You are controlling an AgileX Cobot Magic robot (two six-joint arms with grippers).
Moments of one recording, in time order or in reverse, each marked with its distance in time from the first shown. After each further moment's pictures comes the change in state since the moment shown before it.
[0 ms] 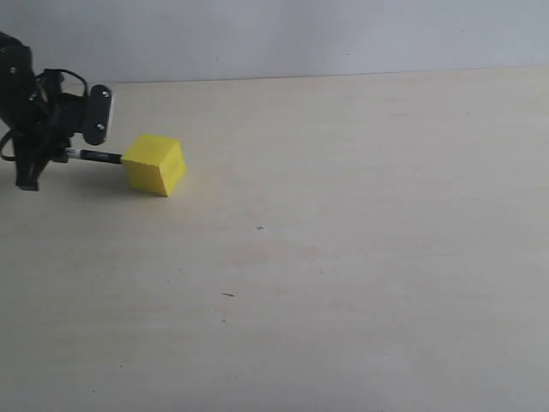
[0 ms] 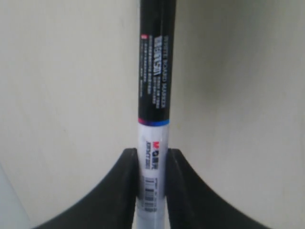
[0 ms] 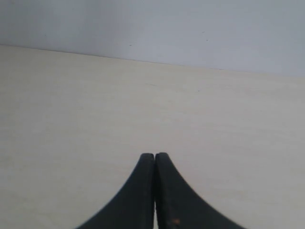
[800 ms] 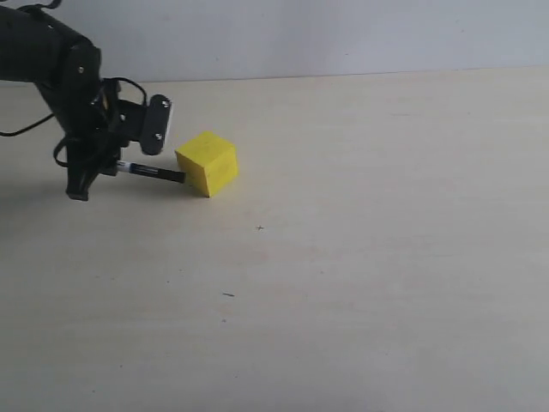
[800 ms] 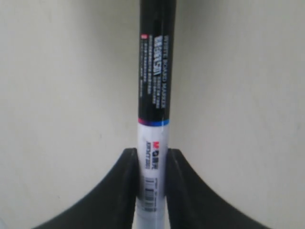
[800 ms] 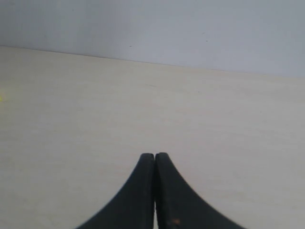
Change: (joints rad) left arm -0.187 0.004 -0.038 -0.029 0.147 -0.069; right arm 0.000 0.000 0.000 0.000 -0.004 0.000
